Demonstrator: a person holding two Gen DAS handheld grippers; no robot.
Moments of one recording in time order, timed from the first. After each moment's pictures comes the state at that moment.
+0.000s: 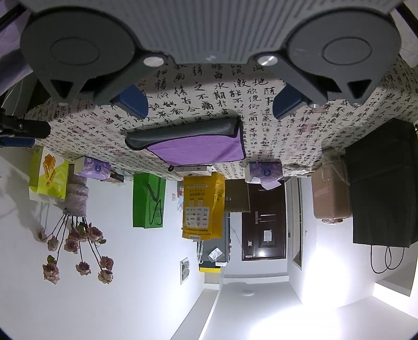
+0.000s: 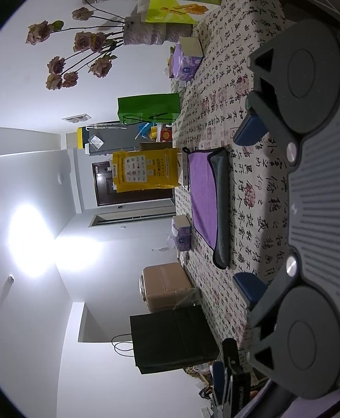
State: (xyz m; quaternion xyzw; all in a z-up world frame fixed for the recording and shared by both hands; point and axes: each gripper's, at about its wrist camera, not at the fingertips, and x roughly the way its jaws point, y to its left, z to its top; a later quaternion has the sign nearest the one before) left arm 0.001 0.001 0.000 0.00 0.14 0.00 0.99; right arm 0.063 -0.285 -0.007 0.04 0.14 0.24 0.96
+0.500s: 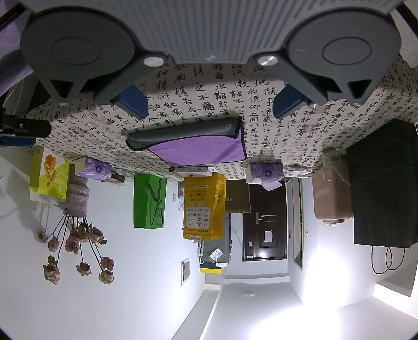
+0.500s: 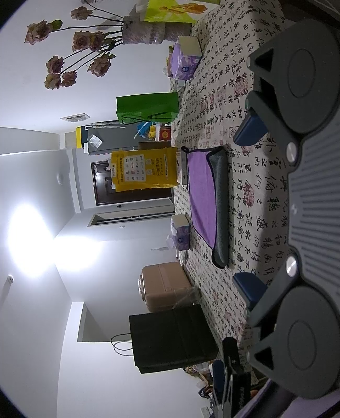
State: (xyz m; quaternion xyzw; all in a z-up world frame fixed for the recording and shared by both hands) left arm 0.001 0.000 0.000 0.00 0.14 0.00 0.99; right arm 0.063 -0.284 -0.007 0.04 0.15 0.25 0.96
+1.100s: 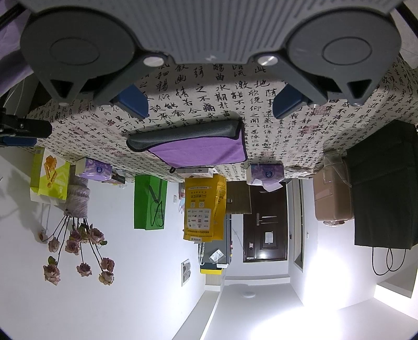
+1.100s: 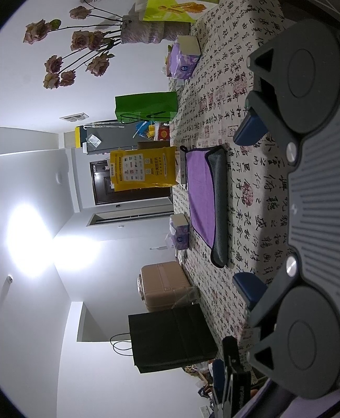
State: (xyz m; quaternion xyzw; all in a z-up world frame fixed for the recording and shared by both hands) left arm 0.002 -0.002 -0.001 0.01 0.15 0.00 0.99; right arm 0.063 -0.284 -0.008 0.04 0.15 0.25 0.96
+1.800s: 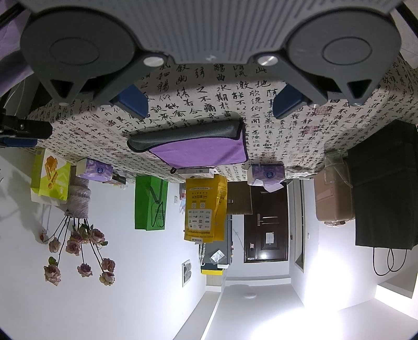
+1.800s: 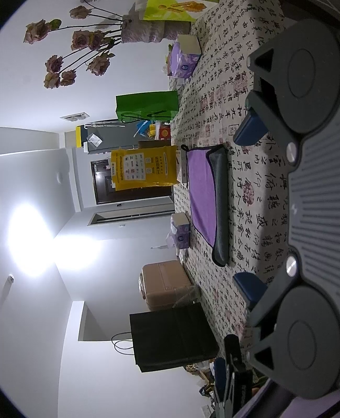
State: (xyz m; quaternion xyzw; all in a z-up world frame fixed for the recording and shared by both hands) left arm 0.002 -0.003 -0.002 0.01 0.15 0.00 0.99; right arm 0.062 -0.283 -0.007 0.05 0.15 0.25 0.96
